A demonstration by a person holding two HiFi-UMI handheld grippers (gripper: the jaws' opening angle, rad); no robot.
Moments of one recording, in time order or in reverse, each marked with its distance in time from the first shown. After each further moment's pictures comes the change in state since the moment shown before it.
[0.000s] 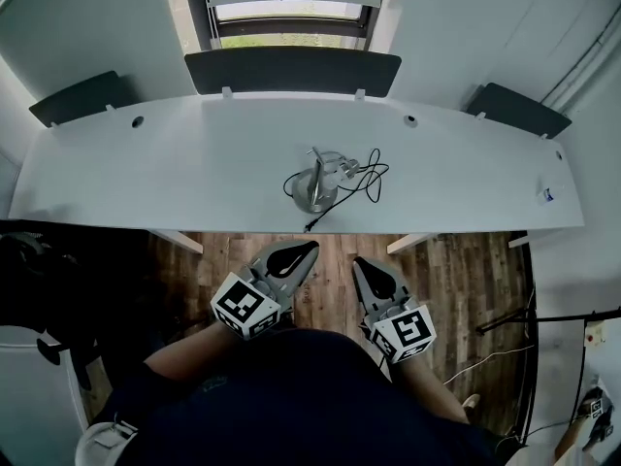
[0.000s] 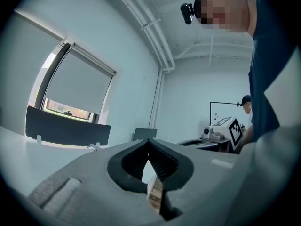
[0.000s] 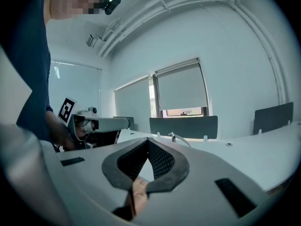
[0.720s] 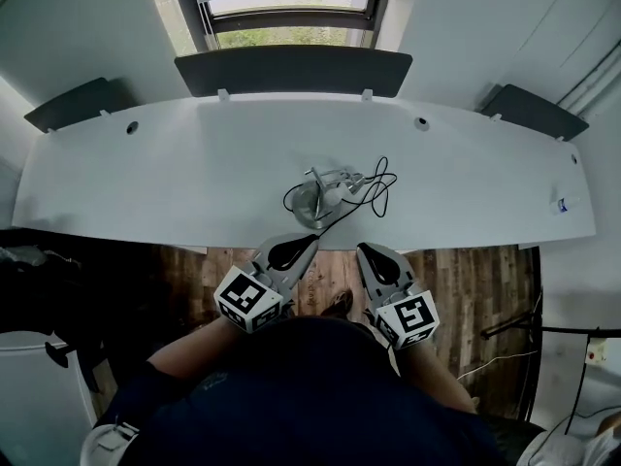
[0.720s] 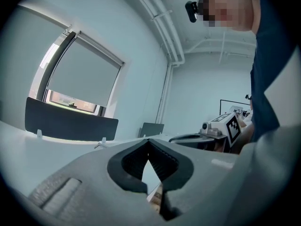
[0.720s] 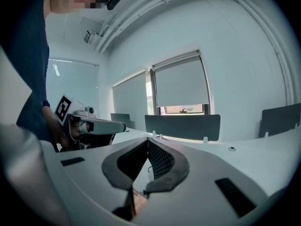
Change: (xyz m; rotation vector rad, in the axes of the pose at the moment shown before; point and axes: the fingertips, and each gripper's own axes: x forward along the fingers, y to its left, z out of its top) left arm 0.067 0.078 -0.016 -0.065 0.071 0.056; right arm 0.079 -0.081 0.006 0.001 0.048 0.016
